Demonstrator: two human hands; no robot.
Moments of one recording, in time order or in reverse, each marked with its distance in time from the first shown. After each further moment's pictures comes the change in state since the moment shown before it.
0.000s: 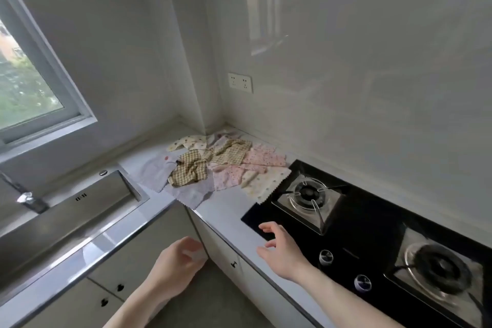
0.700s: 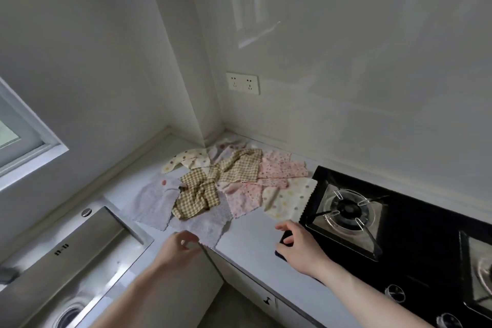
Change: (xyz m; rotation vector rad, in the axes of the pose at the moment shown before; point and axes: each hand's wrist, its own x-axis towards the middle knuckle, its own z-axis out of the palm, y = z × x) left_hand 0.254 -0.075 -0.101 0.124 -0.123 -0.008; right_hand 0.174 -0.047 0.037 -0.035 0.125 0.122
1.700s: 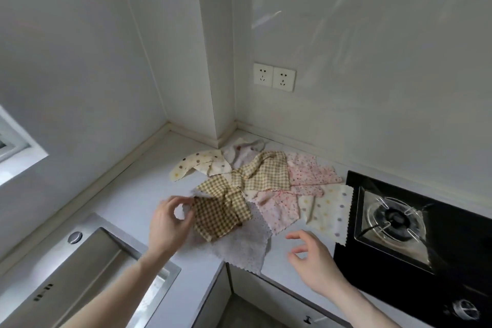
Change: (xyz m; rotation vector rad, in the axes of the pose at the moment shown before) left_hand 0.191 -0.107 -0.124 -0.129 0.410 0.406; right_hand 0.085 -0.121 0.132 -0.004 0.181 0.162
